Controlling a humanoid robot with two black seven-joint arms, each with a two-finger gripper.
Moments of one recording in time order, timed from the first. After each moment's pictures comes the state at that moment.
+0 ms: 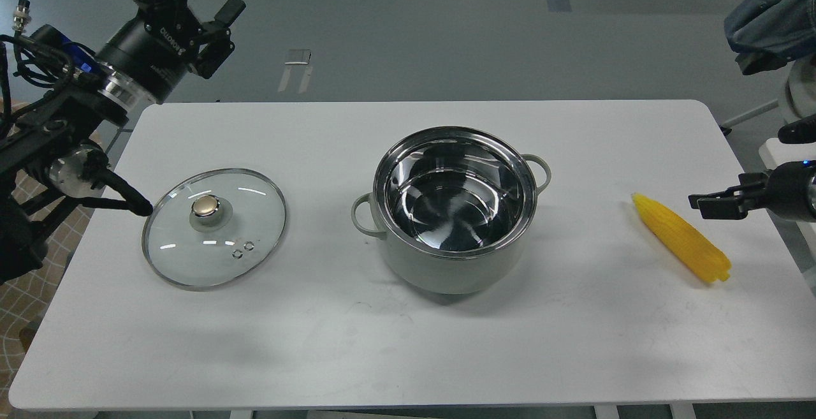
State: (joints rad) left arm -0.70 0.73 -0.75 -1.19 0.39 -0.25 -0.49; right arm 1.01 -0.79 0.08 0.78 -1.86 0.34 0.49
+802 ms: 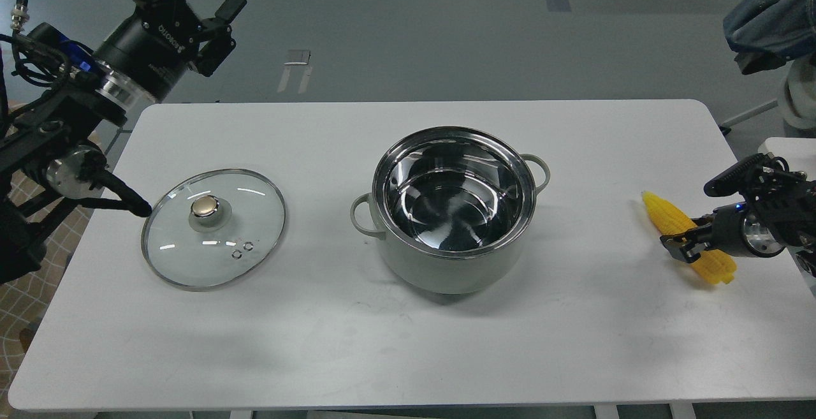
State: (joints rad) left arm -0.68 0.74 -0.77 -1.22 0.40 -0.25 -0.49; right arm 0.98 -0.57 -0.13 0.56 -1.88 0.22 0.49
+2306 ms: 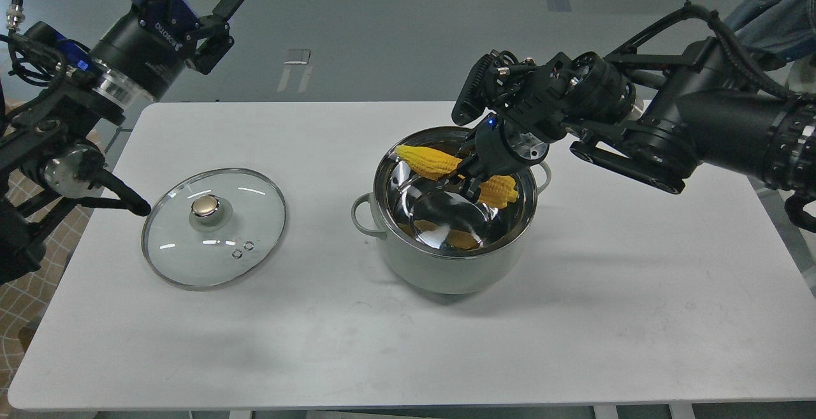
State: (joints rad) left arm -0.68 0.74 -0.79 -1.23 0.40 -0.25 -0.49; right arm 1.53 -0.11 -0.36 0.85 -1.71 0.39 0.49
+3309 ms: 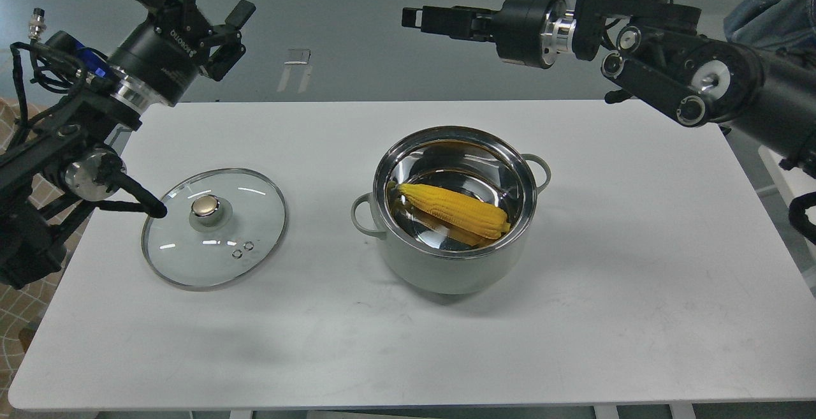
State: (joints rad) left arm -0.68 0.66 -0.79 -1.16 0.40 -0.26 -0.49; right arm 1.41 -0.20 0.02 0.65 -0.87 0.26 0.49
